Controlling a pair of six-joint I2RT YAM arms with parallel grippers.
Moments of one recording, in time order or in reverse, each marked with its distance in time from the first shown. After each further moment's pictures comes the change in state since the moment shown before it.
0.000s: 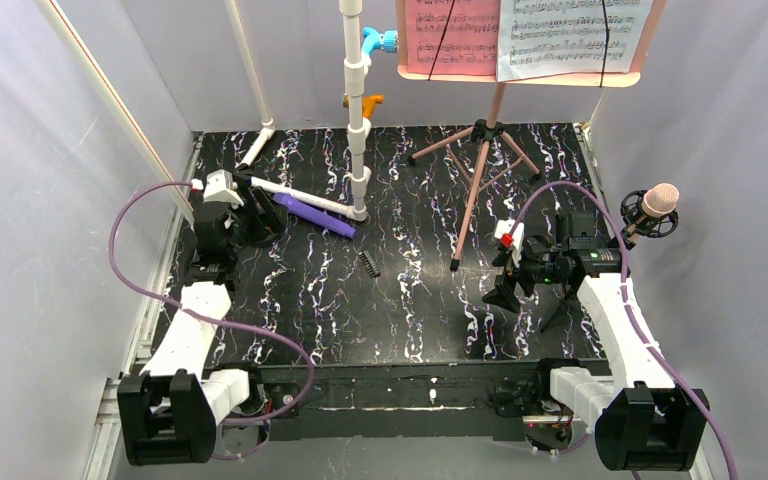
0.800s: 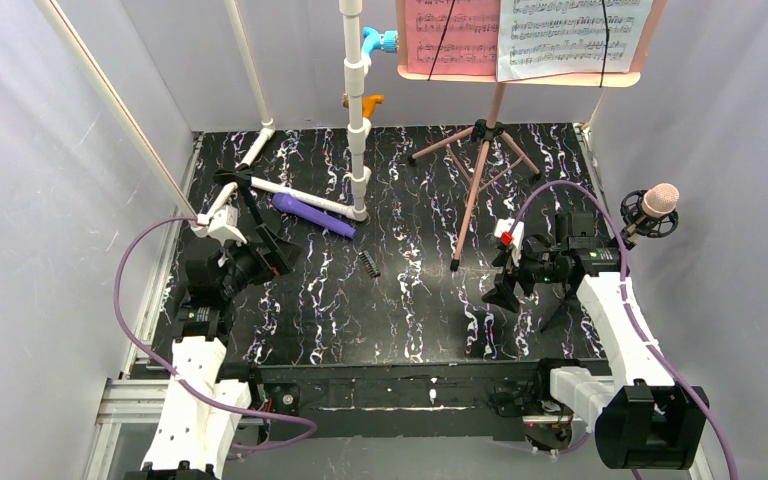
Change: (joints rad) left arm 0.000 -0.430 -0.085 -0.412 0.251 -0.134; right arm 0.000 0.008 -0.002 0.010 0.004 0.015
